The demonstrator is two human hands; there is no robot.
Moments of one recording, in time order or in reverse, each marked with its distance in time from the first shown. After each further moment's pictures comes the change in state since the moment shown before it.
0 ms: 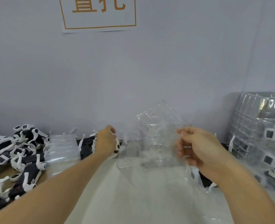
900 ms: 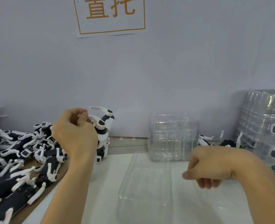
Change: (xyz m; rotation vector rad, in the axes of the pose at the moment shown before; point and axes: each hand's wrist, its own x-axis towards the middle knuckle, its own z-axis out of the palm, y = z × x) left_hand -0.100 0.075 -0.142 -0.459 0.700 -0.008; right_hand -0.027 -0.009 -0.008 -1.209 -0.470 0.231
